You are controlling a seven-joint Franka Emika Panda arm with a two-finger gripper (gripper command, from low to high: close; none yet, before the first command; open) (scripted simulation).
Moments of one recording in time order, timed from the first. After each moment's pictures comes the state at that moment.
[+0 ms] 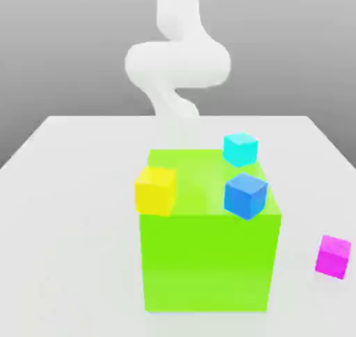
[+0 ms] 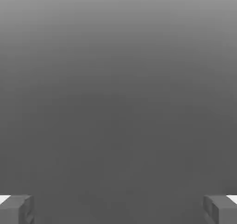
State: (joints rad) arm 0.05 -0.71 0.01 -2.32 0.02 2.34 0.76
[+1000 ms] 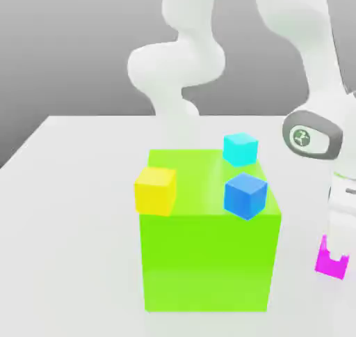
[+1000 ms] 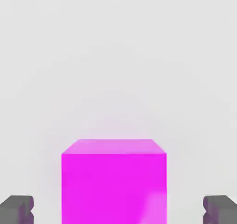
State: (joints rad) arm 0.57 0.38 0.15 -2.51 -0.22 2.88 0.62
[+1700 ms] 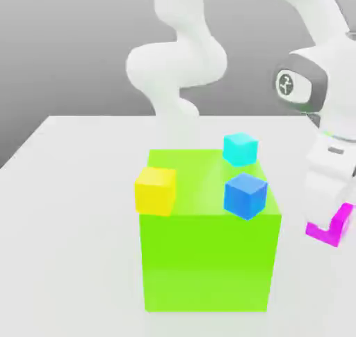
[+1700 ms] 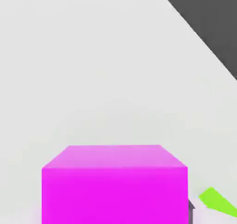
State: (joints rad) arm 0.36 -0.07 0.12 -2.45 0.04 2.38 0.49
